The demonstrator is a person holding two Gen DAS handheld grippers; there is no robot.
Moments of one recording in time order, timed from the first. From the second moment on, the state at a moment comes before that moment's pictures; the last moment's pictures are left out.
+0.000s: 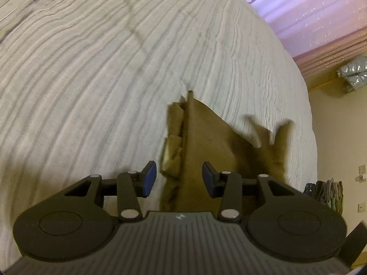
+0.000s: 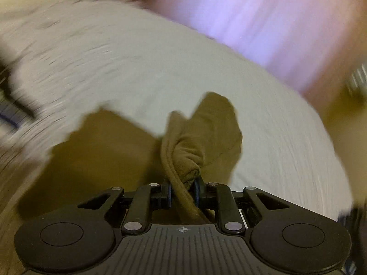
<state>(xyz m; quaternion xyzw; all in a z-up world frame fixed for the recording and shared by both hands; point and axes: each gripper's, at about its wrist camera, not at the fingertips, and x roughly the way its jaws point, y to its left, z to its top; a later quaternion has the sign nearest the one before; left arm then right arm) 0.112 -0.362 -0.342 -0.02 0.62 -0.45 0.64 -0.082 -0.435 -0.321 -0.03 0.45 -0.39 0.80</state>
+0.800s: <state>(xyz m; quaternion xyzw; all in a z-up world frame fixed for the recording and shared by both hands) 0.063 -0.426 -0.399 -0.09 0.69 -0.48 0.54 -0.212 -0.477 -0.289 0.34 0.31 -0.38 0.80</state>
